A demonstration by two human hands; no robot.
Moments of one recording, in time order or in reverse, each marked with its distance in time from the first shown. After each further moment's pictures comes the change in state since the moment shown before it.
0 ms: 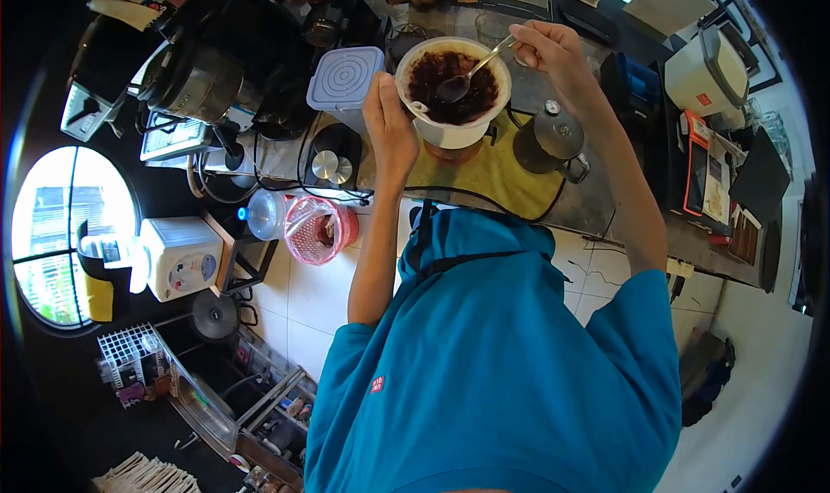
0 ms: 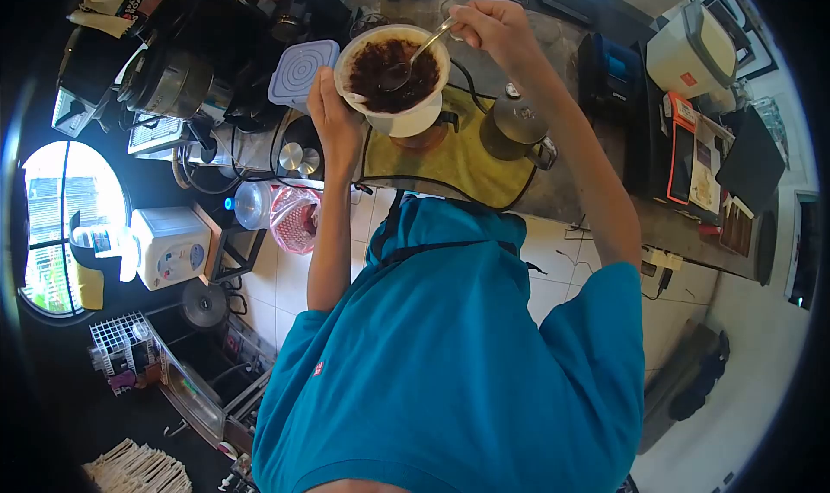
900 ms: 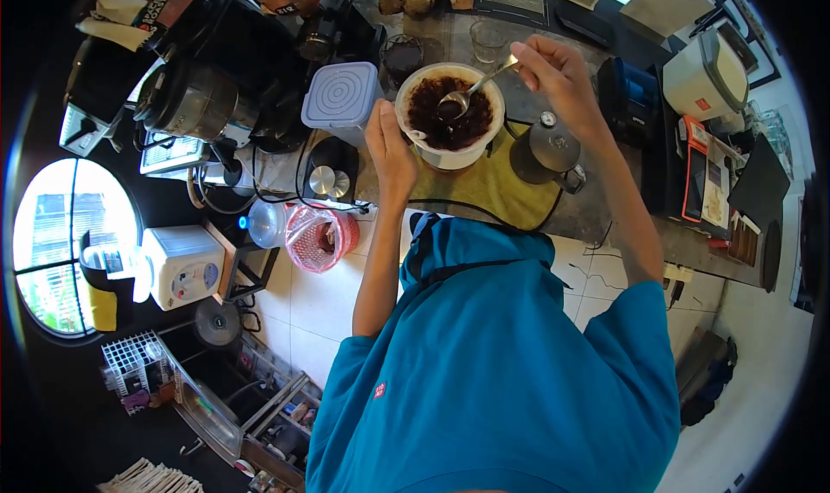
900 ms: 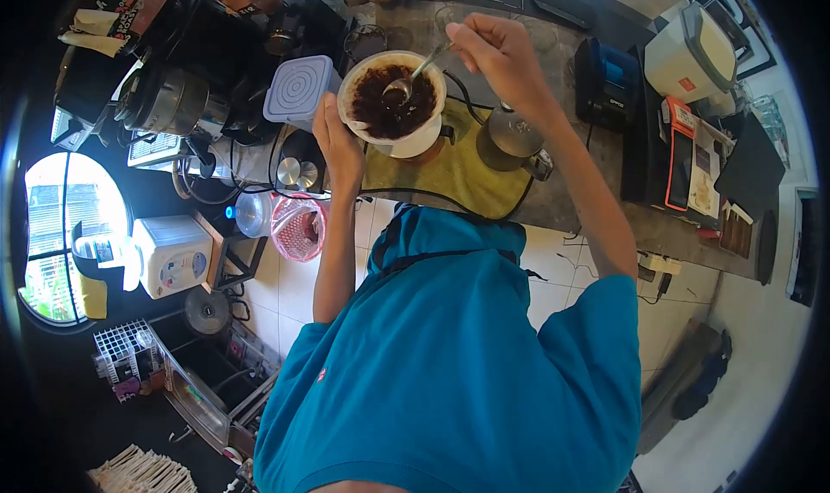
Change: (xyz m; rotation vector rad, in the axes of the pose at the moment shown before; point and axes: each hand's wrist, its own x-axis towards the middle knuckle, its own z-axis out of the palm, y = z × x) left_hand -0.007 -0.009 0.013 -0.057 0.060 0.012; right_hand -0.010 -0.007 -0.002 -0.090 0.023 -0.085
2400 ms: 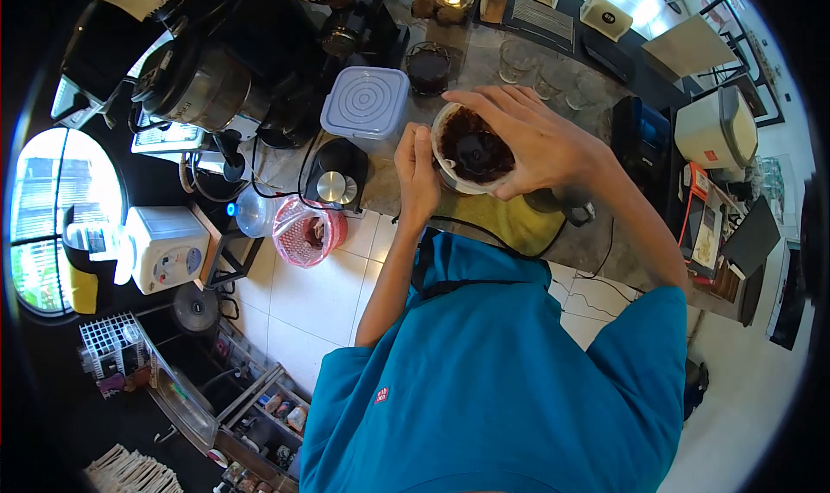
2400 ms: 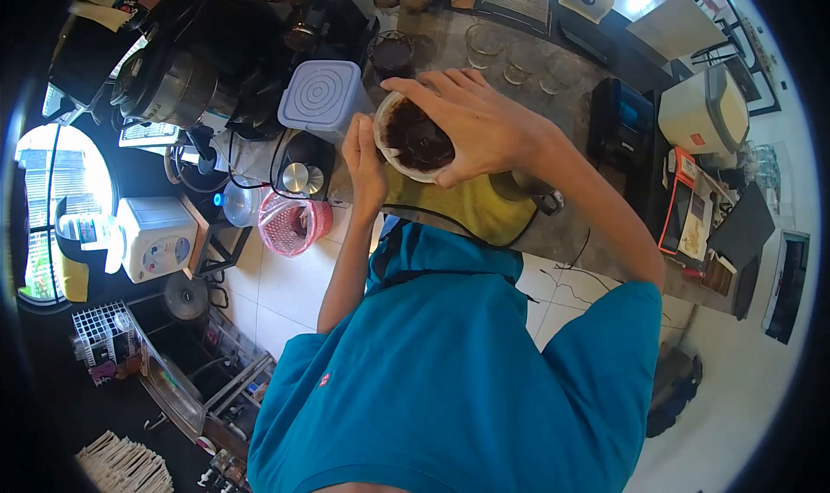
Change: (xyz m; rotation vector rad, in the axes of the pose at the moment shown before) left_hand -0.006 -0.028 -0.008 -0.141 -0.097 -0.136; right_hand 0.020 -0.032 0.044 -0.802 -0.722 -0.257
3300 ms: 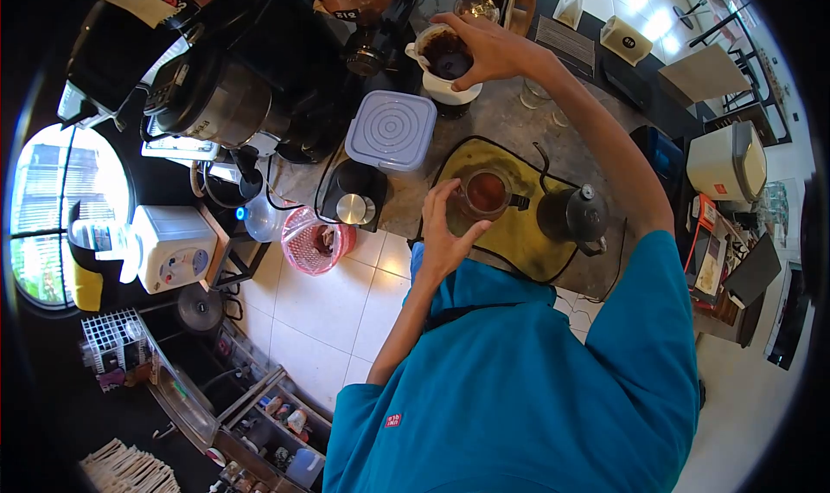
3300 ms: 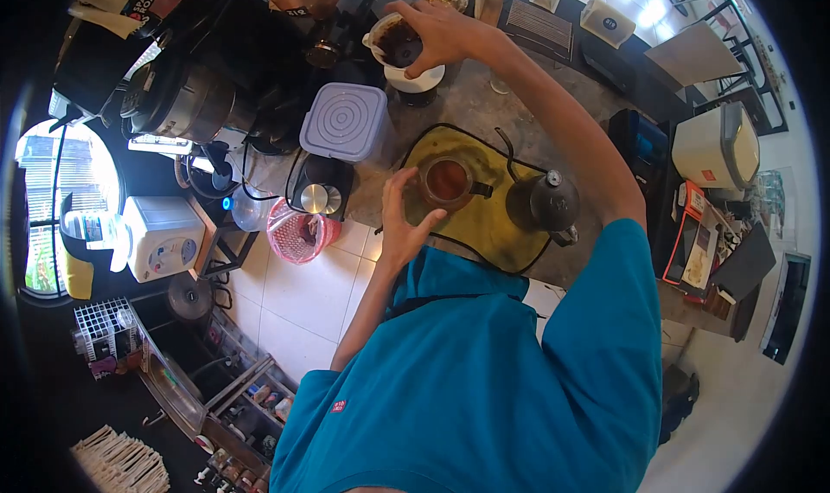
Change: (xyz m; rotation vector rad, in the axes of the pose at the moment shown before) left_hand -0.052 -0.035 -0.017 0.393 -0.127 -0.022; right_hand 0.163 0.124 0.011 -0.150 0.141 -0.012
